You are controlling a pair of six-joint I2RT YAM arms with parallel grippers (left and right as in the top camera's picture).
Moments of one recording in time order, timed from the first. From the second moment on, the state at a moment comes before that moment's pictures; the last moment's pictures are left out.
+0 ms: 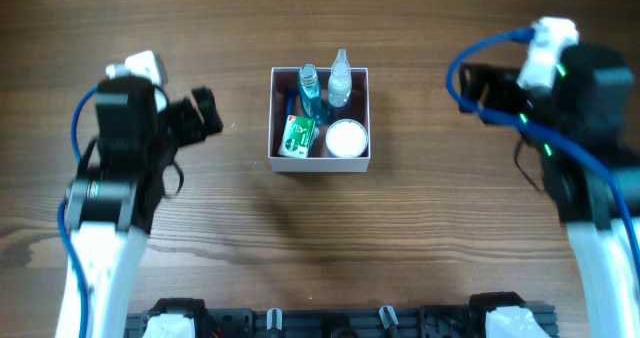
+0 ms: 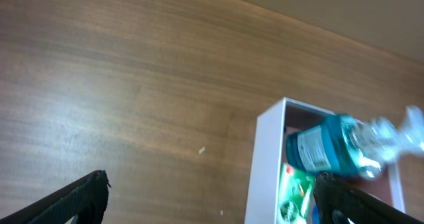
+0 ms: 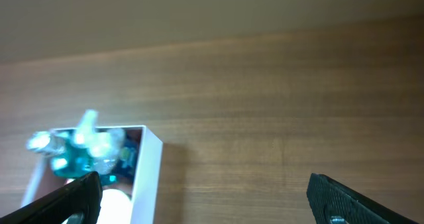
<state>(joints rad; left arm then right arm) -0.06 1.08 1.05 -0.67 -0.03 -0.33 0.07 1.10 1.30 -0.79 -0.03 0.15</state>
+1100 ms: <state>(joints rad) -0.06 0.37 0.72 -0.83 0.01 -0.33 0.07 0.22 0.72 -0.88 0.00 0.28</state>
